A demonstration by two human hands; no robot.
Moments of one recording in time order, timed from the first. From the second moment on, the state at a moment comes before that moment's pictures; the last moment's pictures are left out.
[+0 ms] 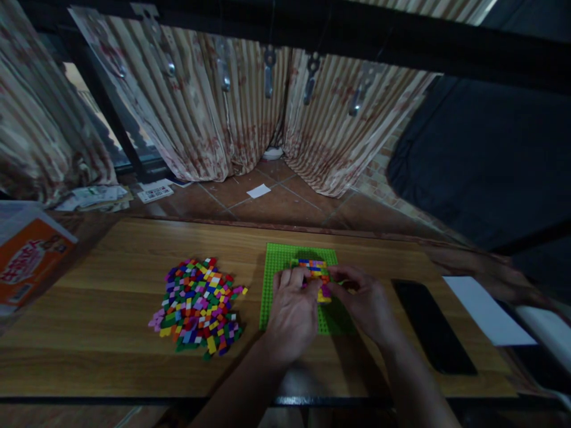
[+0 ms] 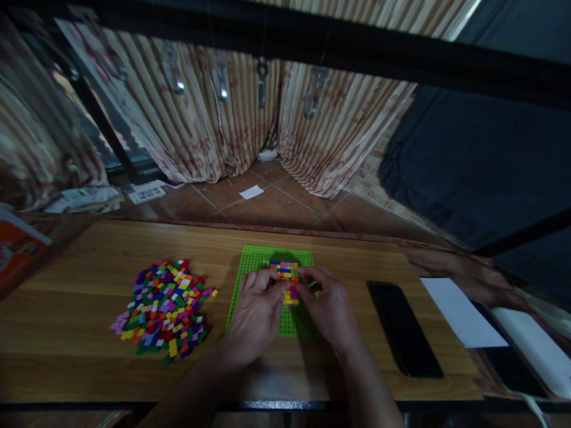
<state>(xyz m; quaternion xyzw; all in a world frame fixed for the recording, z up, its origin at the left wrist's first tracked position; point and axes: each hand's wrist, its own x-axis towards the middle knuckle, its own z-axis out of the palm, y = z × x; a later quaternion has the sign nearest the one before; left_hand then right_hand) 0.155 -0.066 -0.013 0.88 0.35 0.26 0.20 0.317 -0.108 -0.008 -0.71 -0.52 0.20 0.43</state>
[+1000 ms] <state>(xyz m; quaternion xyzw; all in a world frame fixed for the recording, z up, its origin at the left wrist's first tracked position) 0.161 -0.070 -0.014 0.89 0.37 0.21 0.14 0.305 -0.098 -0.011 -0.66 -0.29 0.39 0.58</state>
